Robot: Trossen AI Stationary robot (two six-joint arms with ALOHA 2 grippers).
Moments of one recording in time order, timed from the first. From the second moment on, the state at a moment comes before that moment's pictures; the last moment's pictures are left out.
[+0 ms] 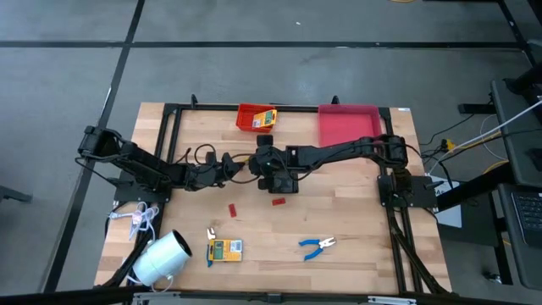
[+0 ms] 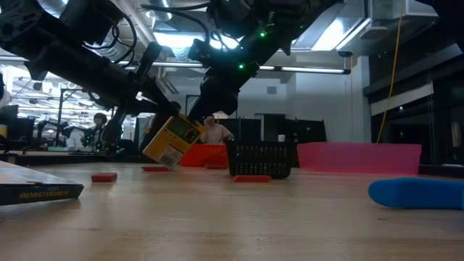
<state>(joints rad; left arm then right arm) -0.11 1.35 0.29 0.67 -0.66 -1.80 -0.02 2.04 1.45 -0.13 0.29 -0.40</state>
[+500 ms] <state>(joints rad) -0.11 1.35 0.29 0.67 -0.65 -1.79 0.00 2.09 1.45 -0.12 0.33 -0.38</state>
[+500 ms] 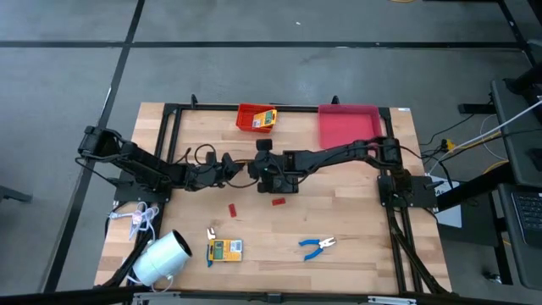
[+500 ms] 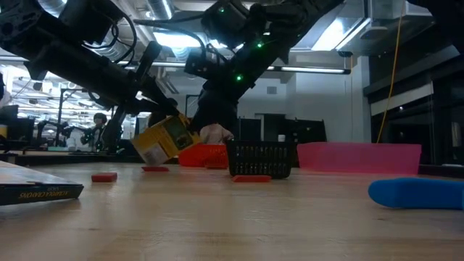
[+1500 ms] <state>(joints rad) -0.29 0.91 0.29 0.90 -0.92 -1.02 -0.09 1.89 1.46 -0.18 0.32 -0.23</state>
